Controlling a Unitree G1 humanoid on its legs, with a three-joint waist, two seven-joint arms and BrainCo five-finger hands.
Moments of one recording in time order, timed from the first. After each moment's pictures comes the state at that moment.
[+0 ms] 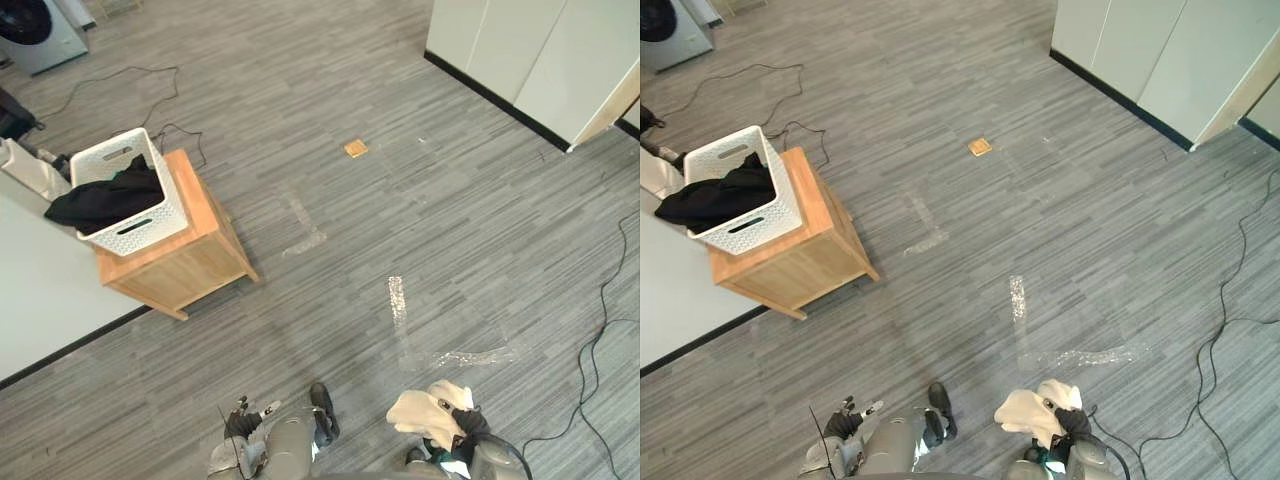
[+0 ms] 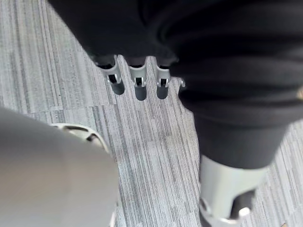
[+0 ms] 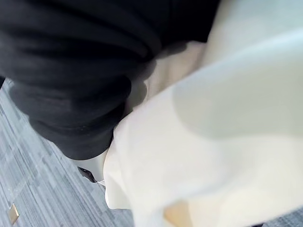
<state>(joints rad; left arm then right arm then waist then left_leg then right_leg) 0.08 0.04 0.09 0.90 -0.22 -0.09 0.12 0.03 -0.10 -0.14 0.83 0.19 -0.03 -0.08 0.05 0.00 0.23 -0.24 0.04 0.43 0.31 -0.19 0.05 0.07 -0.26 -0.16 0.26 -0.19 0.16</state>
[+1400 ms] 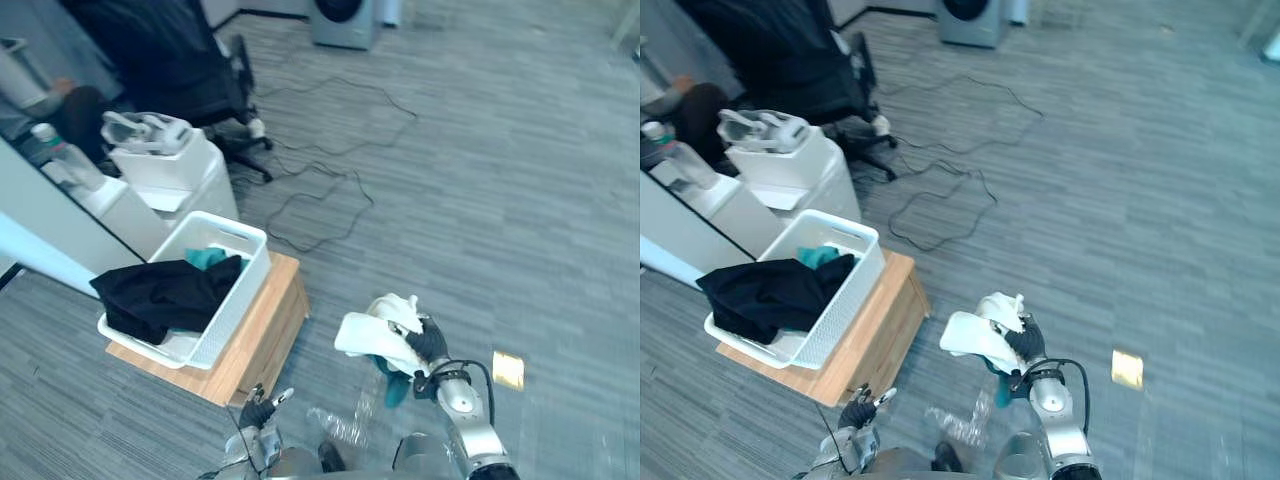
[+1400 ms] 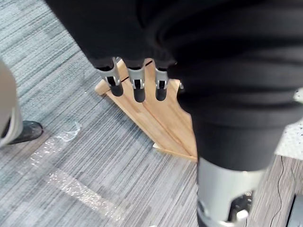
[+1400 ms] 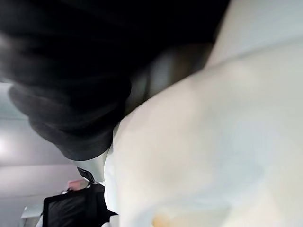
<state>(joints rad) 0.12 0.01 -0.03 0.82 -0.34 -0.09 0.11 0.09 -0.06 0.10 0.22 -0.02 -0.11 -0.06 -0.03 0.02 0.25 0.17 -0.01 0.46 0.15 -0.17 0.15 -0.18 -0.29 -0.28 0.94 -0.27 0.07</state>
